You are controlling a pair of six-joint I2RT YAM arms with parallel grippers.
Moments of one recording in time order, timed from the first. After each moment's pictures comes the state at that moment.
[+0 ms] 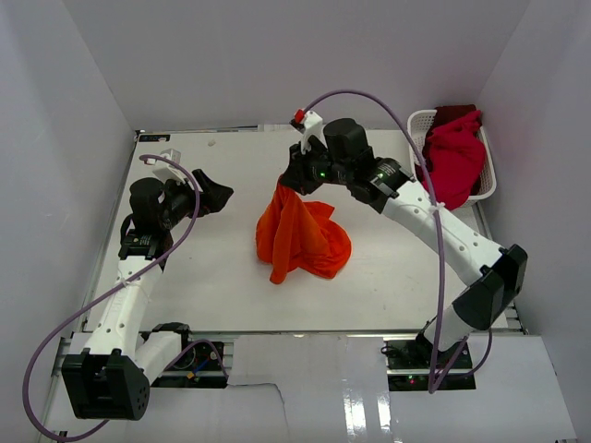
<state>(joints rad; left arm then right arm) -0.03 0.98 0.80 -0.09 0.43 -0.45 0.78 1.54 1.62 -0.47 -0.27 0.19</state>
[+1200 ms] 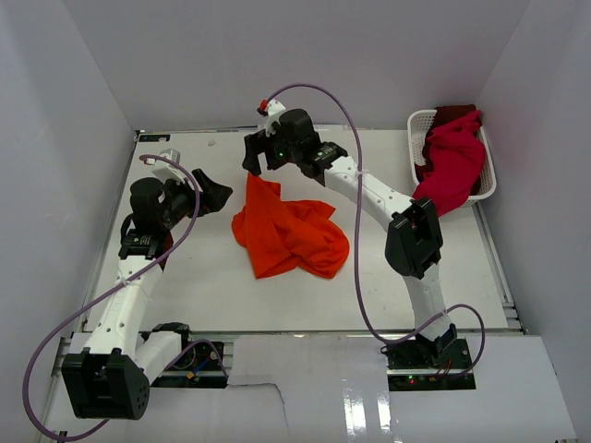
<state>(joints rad) -0.03 0.99 0.80 -0.09 0.41 -0.44 0.74 2.11 2.01 -0.26 -0.22 0.16</state>
